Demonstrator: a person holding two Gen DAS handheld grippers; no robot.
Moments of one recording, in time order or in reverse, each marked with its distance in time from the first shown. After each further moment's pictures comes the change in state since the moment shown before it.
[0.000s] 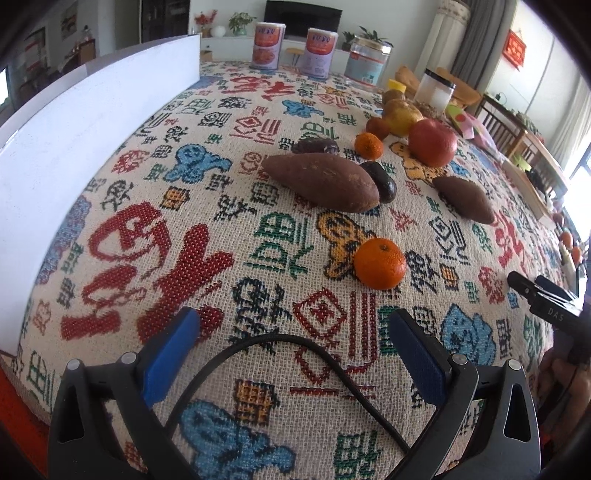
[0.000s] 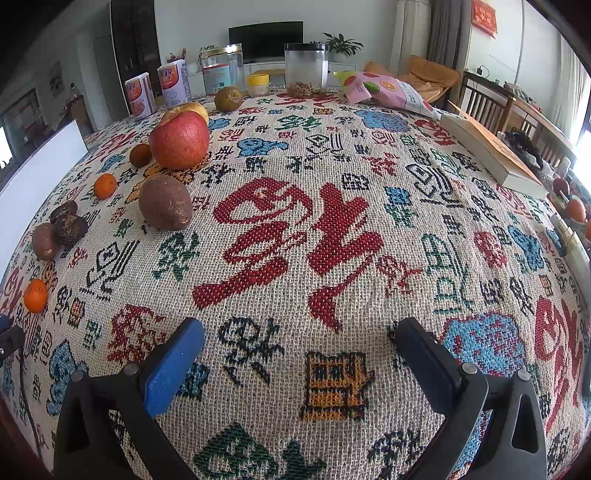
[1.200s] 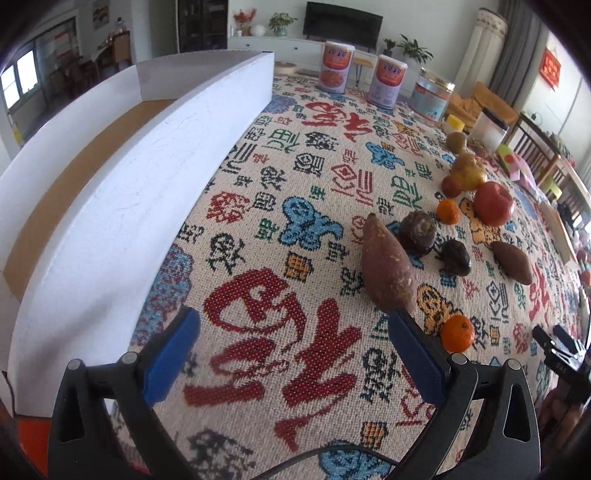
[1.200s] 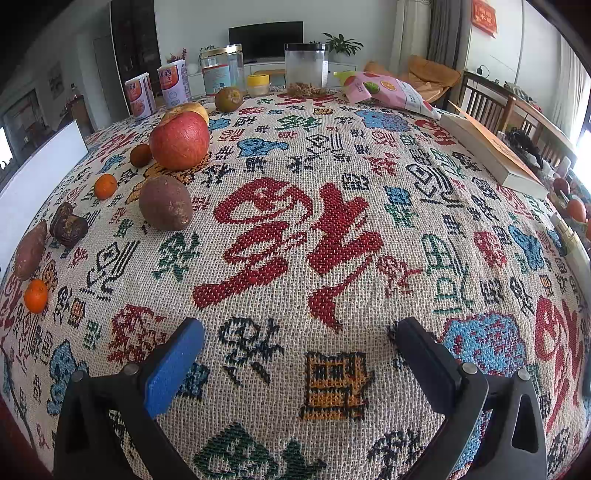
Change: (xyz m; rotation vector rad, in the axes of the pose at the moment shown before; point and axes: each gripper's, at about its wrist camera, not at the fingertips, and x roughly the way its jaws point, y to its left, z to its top) left arm -0.031 0.070 0.046 -0.069 0.003 0.120; right arm 0.000 0.000 0.000 0.000 -0.001 0.000
